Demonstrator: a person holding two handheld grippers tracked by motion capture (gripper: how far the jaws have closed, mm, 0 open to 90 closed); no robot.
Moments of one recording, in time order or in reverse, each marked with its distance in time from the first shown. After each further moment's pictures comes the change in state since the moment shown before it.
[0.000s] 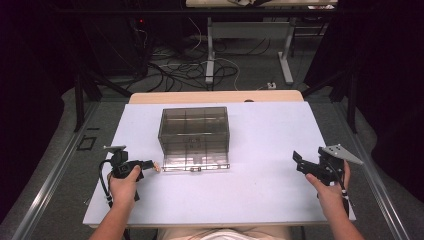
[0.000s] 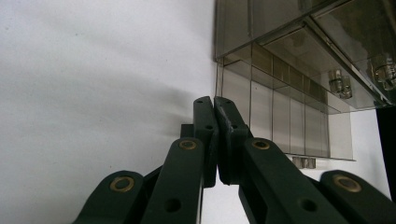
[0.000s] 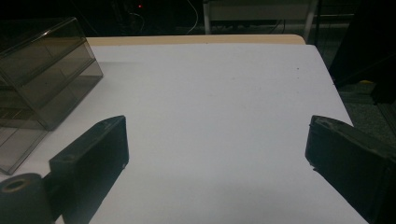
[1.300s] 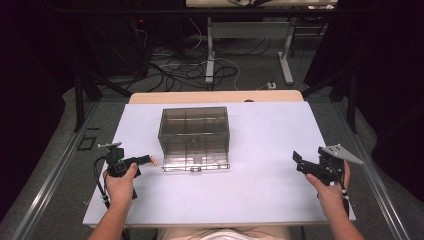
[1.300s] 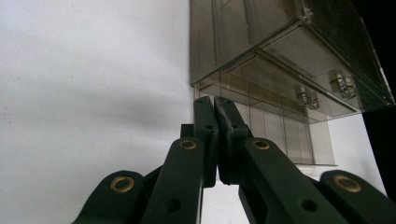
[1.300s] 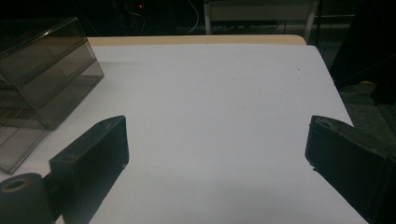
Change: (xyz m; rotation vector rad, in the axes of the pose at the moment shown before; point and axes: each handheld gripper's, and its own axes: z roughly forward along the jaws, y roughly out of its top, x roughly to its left) left arm -0.013 0.002 -0.019 -0.088 -0.020 0.089; right arm 0.000 0.000 0.000 -0.008 0.000 -0.001
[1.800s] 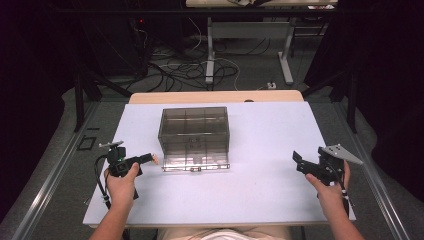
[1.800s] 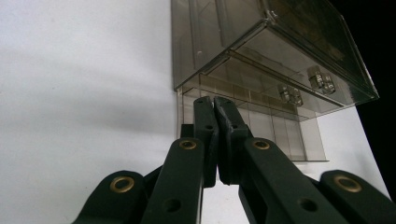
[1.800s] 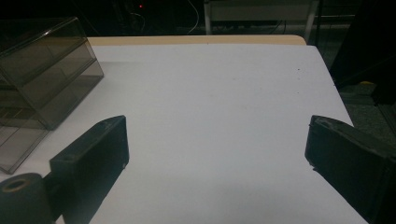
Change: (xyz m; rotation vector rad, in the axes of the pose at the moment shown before) left arm -0.013 -0.002 -0.003 -0.028 -0.019 0.050; right arm 0.000 0.000 -0.001 0.008 0.003 -0.004
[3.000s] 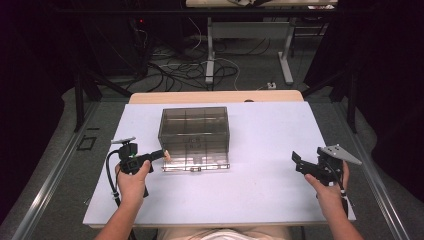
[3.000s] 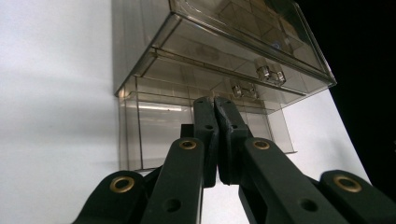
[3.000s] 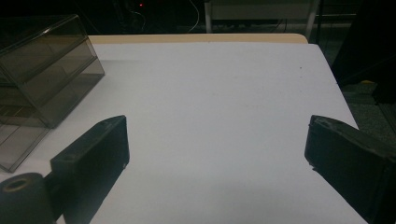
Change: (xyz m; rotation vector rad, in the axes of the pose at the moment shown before) left arm -0.036 -0.002 0.012 0.014 -0.066 0.070; right arm 0.002 -0.001 0.001 0.004 0.004 -0.004
